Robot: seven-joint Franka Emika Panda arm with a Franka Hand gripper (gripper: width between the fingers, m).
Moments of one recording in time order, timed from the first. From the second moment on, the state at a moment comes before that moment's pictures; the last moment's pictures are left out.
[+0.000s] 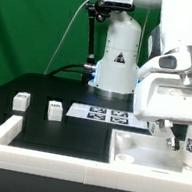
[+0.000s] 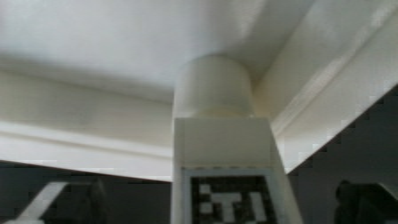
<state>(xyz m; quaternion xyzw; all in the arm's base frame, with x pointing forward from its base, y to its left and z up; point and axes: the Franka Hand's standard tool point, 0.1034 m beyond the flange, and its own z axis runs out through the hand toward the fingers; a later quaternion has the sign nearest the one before) 0.606 0.116 0.059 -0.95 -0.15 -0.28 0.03</state>
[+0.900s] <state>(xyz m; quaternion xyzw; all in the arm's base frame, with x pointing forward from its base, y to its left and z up) 0.616 0.123 0.074 -0.98 -0.15 -0.15 0.06</state>
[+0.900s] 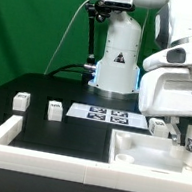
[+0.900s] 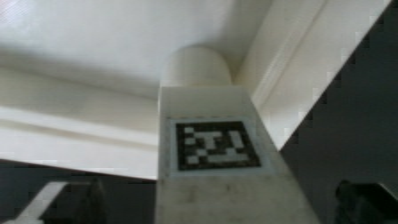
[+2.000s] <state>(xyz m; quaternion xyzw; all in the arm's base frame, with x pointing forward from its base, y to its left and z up) 0.612 0.120 0.078 -0.99 -0.13 0.02 0.08</state>
